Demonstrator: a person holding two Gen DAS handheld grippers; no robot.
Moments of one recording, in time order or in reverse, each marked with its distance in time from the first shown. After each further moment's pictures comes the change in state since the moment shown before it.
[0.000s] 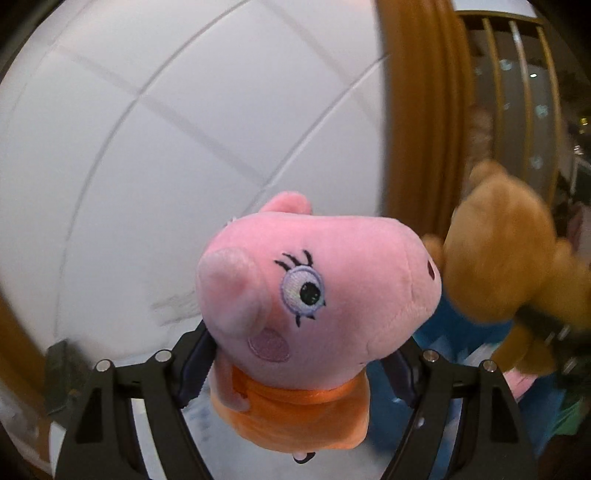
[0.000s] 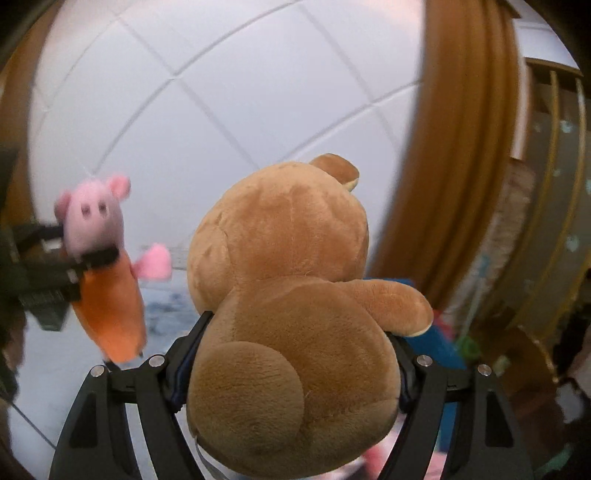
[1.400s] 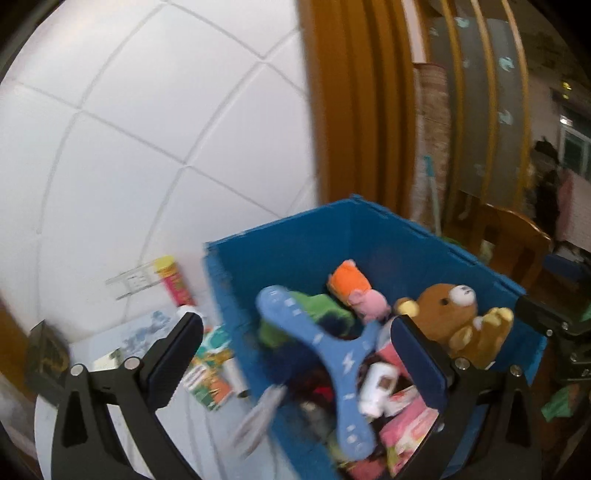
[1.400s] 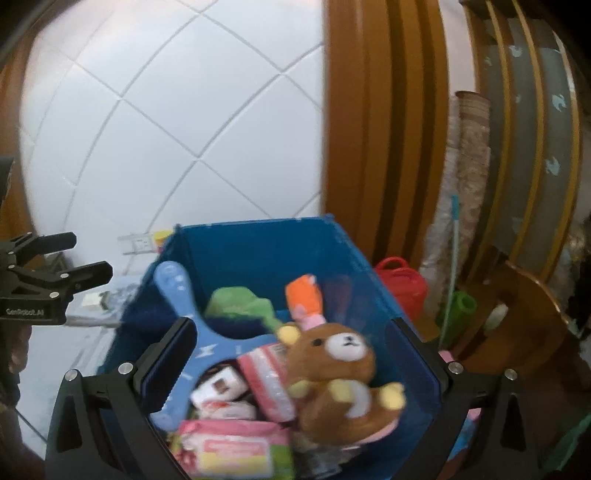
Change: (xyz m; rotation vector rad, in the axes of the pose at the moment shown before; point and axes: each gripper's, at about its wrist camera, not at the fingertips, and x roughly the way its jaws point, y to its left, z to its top) left arm -0.029 -0.178 -0.093 0.058 0.055 0.057; right arm -0.042 -0.174 -0.159 0.158 -0.029 0.096
